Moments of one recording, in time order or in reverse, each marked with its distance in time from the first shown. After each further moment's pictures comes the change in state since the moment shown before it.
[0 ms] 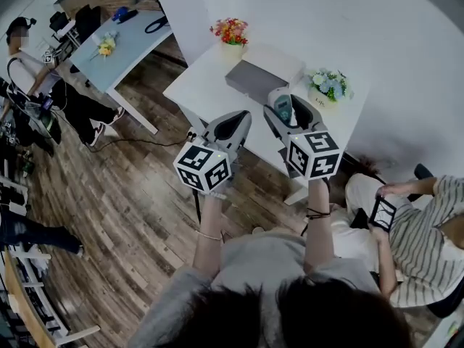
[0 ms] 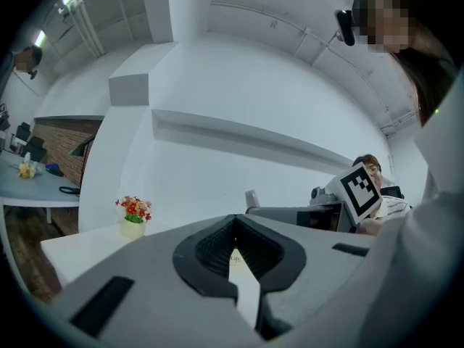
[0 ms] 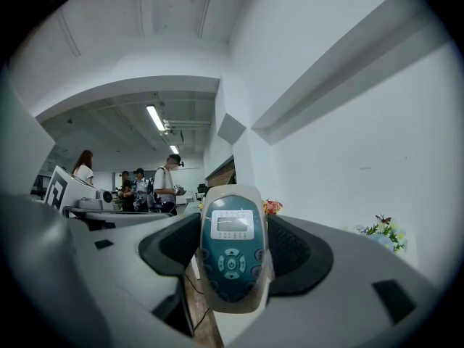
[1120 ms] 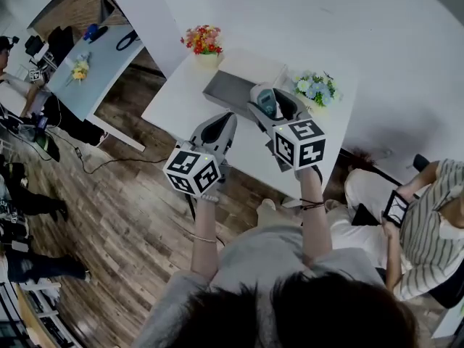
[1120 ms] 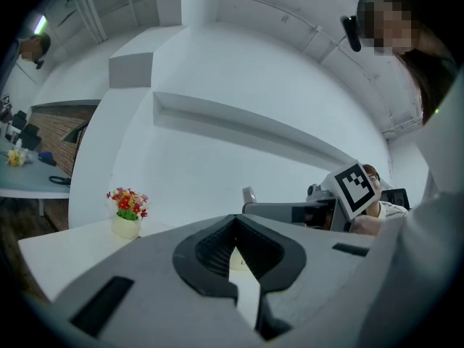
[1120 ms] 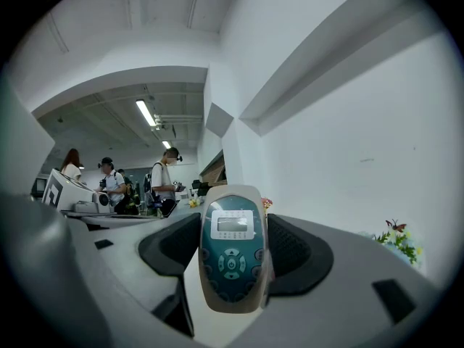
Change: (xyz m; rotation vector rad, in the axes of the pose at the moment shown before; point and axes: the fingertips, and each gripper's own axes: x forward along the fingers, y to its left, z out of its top) left arm 0.072 0.051 -0.016 -0.040 0.035 -0.032; right arm 0.065 -0.066 -0.007 0.024 0.046 -0.040
